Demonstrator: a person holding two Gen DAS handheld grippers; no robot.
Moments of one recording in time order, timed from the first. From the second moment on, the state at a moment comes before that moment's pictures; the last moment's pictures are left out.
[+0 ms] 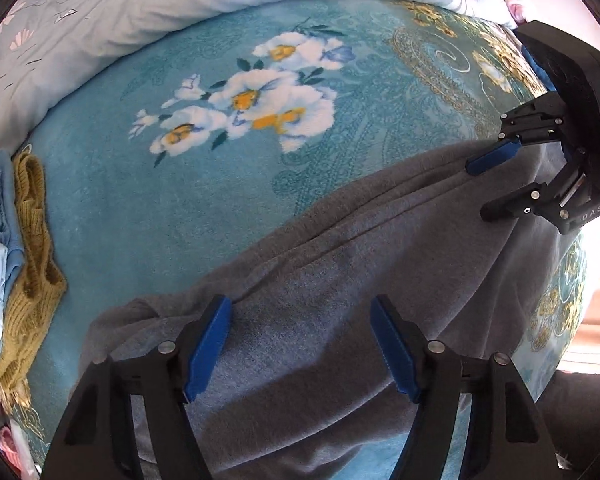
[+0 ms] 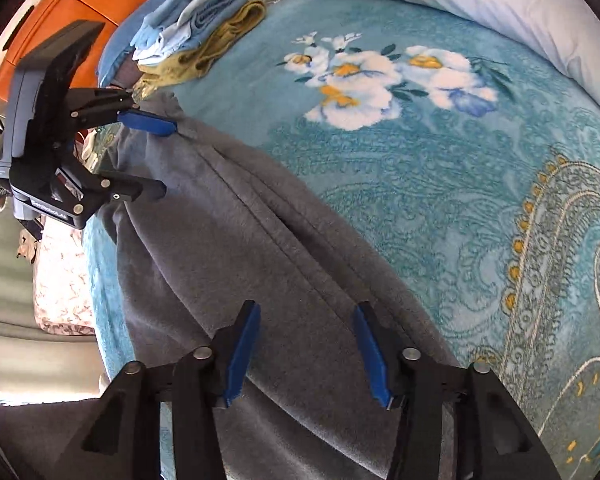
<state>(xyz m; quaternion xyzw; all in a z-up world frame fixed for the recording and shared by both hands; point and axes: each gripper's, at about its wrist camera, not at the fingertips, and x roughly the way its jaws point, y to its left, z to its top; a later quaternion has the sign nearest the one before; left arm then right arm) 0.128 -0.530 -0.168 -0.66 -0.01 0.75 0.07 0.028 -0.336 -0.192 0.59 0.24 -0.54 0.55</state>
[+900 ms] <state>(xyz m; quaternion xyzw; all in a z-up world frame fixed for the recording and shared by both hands) 0.141 -0.553 -0.175 -0.62 0.01 0.77 0.12 0.022 -0.318 -0.207 0.56 0.37 -0.54 0.51</state>
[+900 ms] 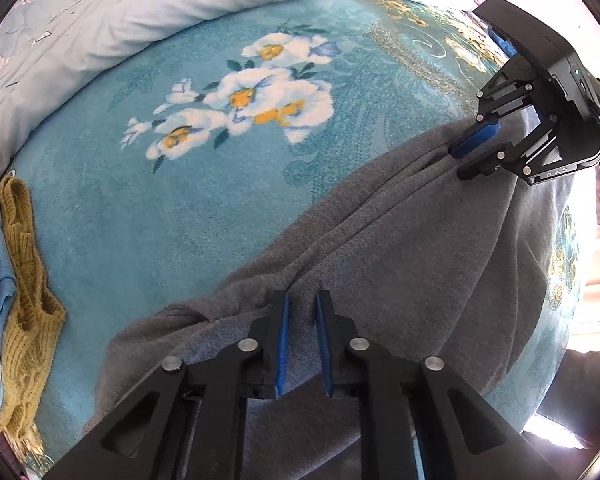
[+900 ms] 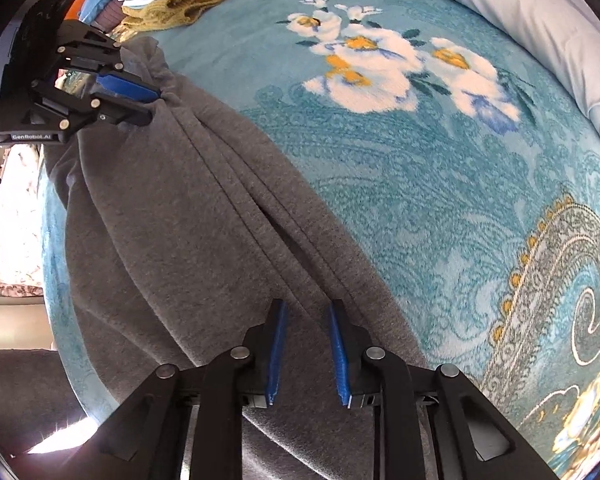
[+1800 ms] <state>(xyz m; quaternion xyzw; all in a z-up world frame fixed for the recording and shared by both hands) 0.130 -0.589 -0.158 -0.59 -0.12 0.80 0.04 -0.088 -0.251 -0.168 0.54 0.31 -0.63 0.46</state>
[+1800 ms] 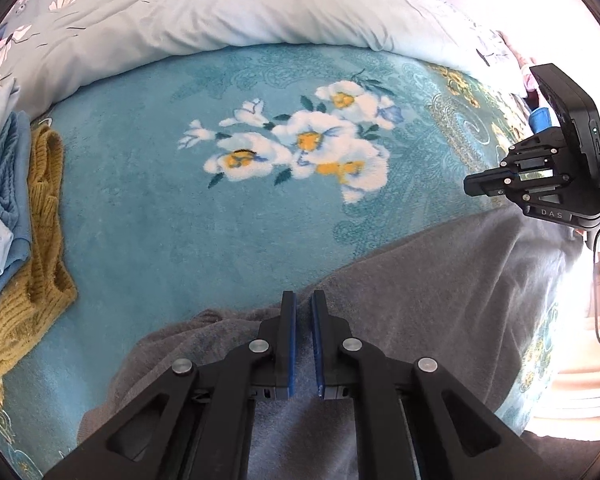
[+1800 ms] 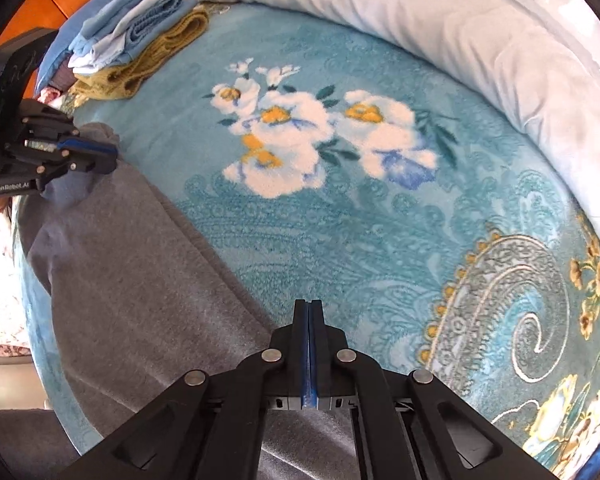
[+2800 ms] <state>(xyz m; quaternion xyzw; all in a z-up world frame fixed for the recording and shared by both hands) 0.352 -0.653 -0.222 -0.36 -0.62 0.66 -0.22 0.039 -0.270 -0.122 0.59 0.11 -0.72 0.35</state>
